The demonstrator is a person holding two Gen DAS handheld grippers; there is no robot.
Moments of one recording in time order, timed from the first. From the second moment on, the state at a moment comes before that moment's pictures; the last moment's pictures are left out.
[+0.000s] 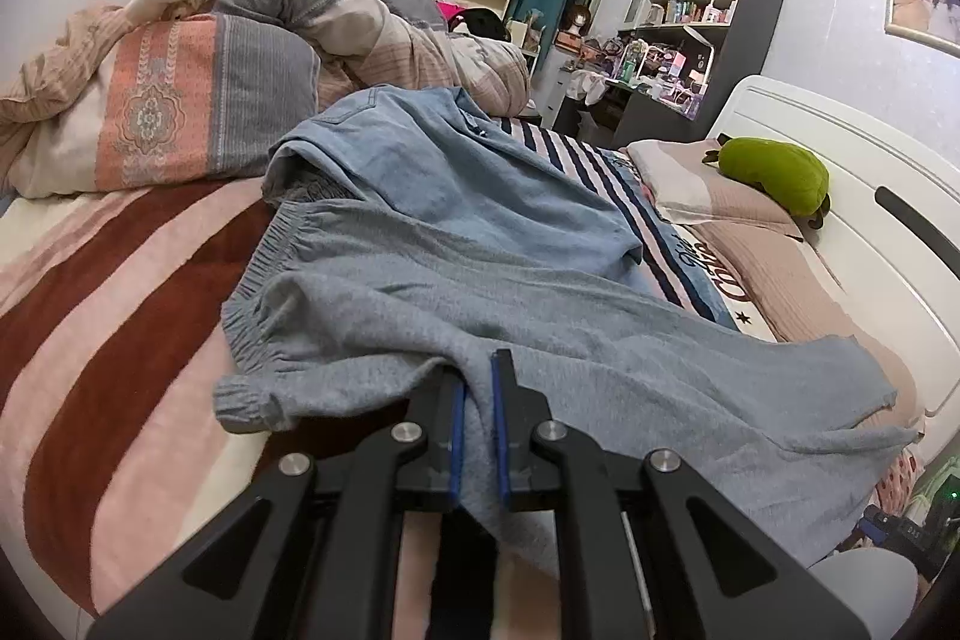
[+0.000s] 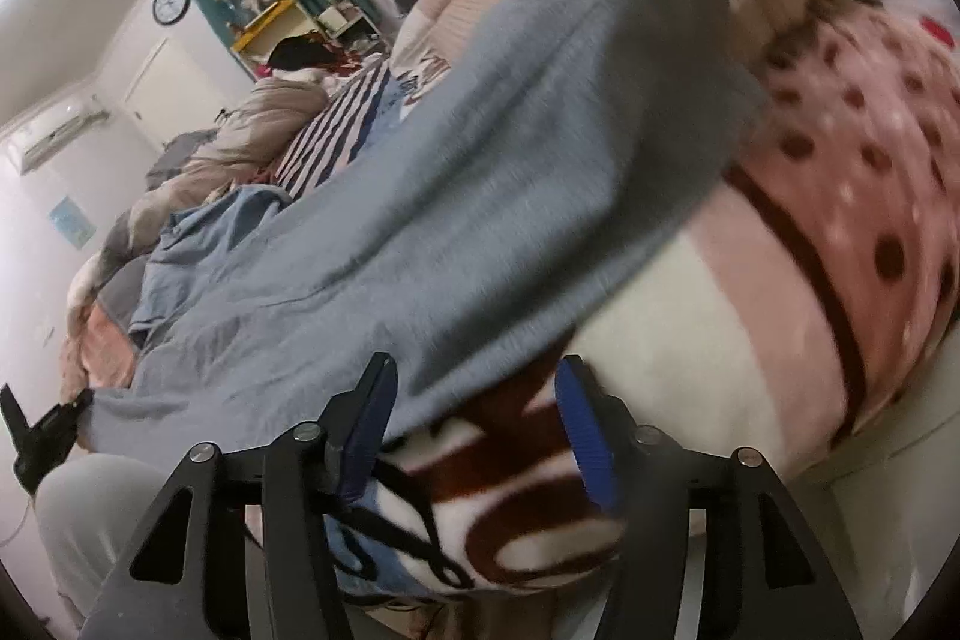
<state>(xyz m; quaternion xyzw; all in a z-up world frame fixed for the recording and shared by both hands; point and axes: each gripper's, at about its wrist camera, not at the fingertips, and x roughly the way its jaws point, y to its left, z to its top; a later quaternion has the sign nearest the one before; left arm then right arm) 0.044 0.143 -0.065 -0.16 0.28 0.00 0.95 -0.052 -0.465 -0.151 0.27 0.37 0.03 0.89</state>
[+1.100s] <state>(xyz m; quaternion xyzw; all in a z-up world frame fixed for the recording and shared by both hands) 0.097 0.149 -0.032 -0.13 0.25 -0.01 0.96 0.077 -0.441 -0.047 0.19 0.29 0.08 0.94</state>
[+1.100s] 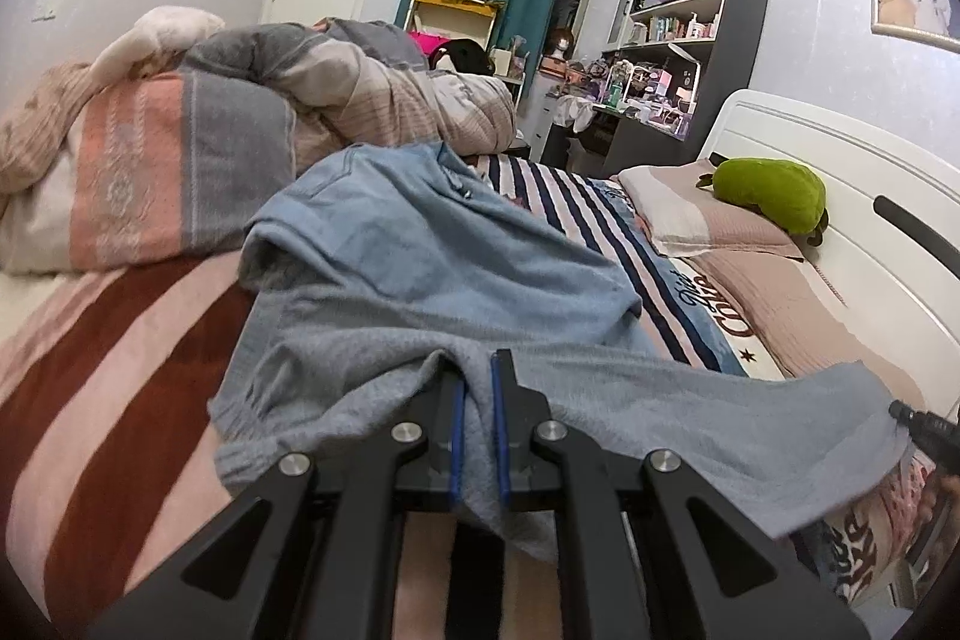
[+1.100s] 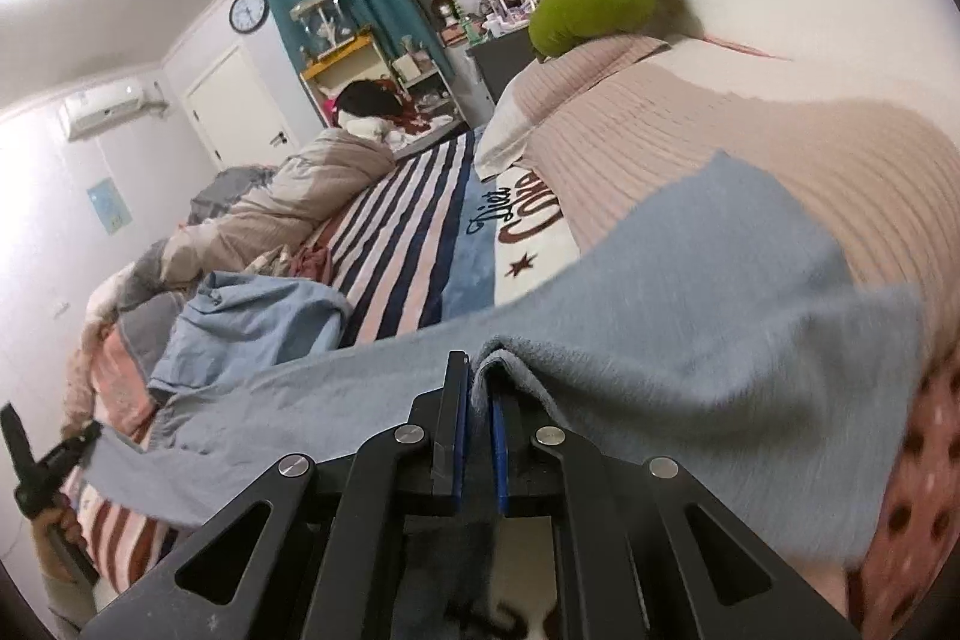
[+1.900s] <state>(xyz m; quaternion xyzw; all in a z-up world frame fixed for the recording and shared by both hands) 0.253 0.145 -0.090 -0.07 0.33 -0.01 0.94 0.247 -0.421 -0.098 0.07 0.44 0.04 0.89</state>
